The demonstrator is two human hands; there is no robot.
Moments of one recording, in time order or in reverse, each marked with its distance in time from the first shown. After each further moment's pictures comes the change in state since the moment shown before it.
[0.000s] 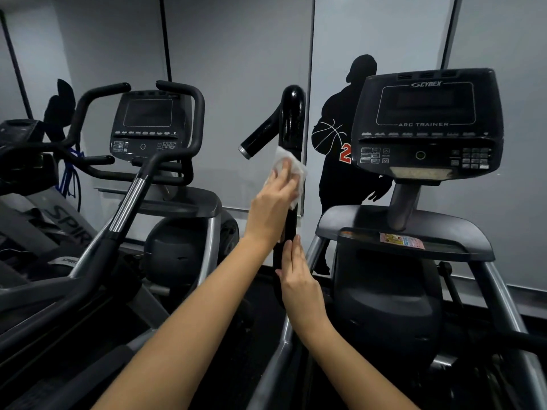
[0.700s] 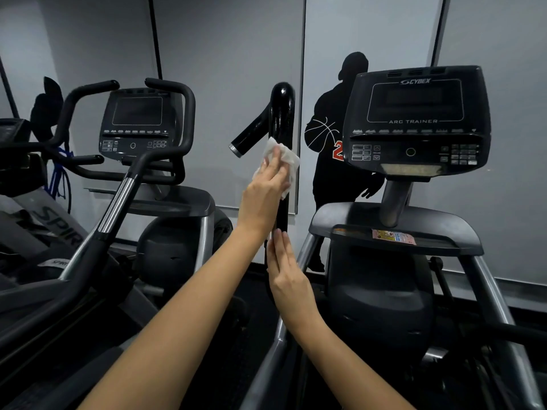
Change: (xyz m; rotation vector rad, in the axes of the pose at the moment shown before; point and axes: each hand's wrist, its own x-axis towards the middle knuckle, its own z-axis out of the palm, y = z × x) left_hand 0.012 0.005 -0.004 -0.027 -0.015 -0.041; right_hand 0.000 0.000 -0.011 0.007 -0.005 -0.132
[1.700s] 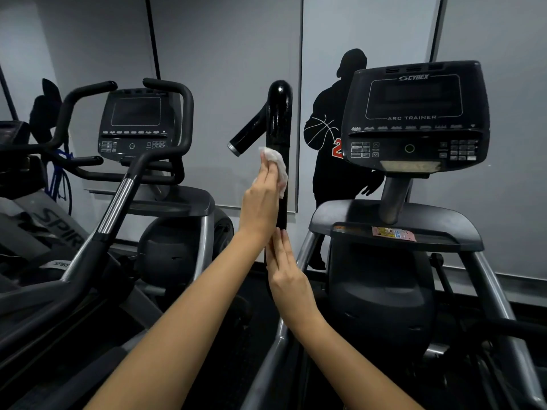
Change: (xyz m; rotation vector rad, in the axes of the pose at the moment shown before) left_hand -0.008 0.004 0.003 -0.010 0.009 -0.158; right_hand 0.003 -0.003 -0.004 -0.031 0.013 0.023
